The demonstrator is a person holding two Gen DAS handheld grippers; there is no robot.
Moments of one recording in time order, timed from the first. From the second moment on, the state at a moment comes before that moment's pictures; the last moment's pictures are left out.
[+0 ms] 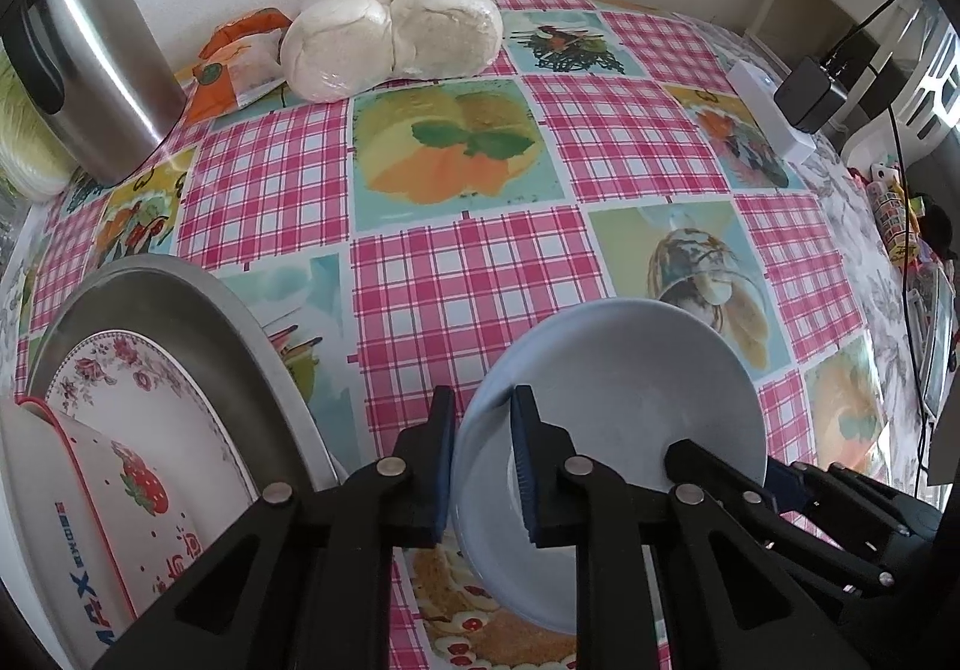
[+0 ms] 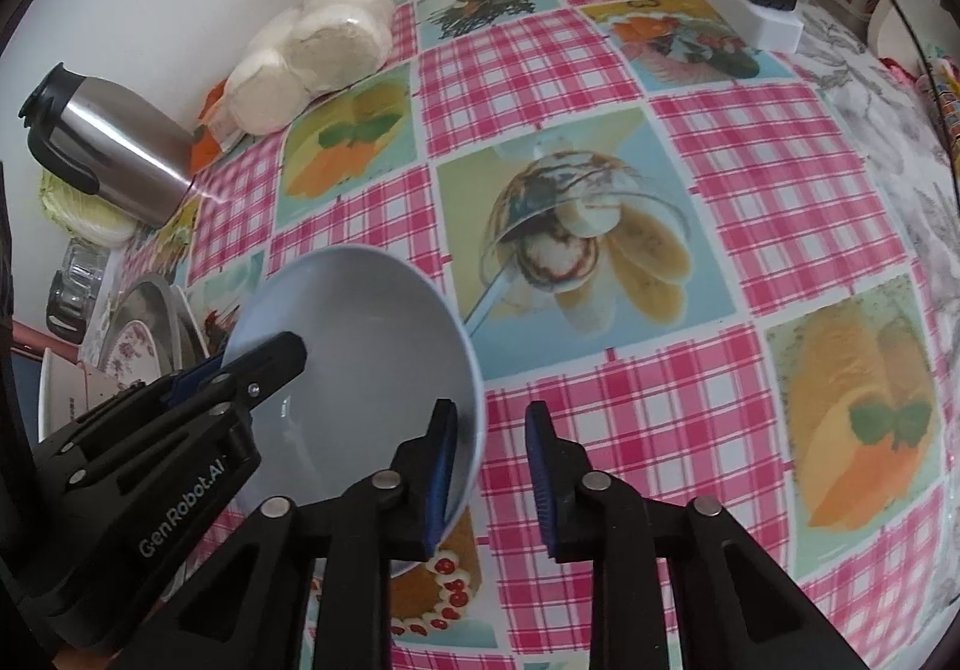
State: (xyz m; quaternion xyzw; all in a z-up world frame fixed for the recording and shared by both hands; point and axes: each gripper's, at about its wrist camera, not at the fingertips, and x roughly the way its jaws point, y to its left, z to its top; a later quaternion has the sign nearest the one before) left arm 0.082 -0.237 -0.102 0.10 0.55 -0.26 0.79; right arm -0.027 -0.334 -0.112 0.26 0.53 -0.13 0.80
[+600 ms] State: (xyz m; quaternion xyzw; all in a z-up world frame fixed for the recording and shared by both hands) left arm 0.080 -0.236 -0.103 0.10 0.55 -0.27 0.78; right arm -0.027 -0.332 -0.117 0.30 0.52 -0.11 0.80
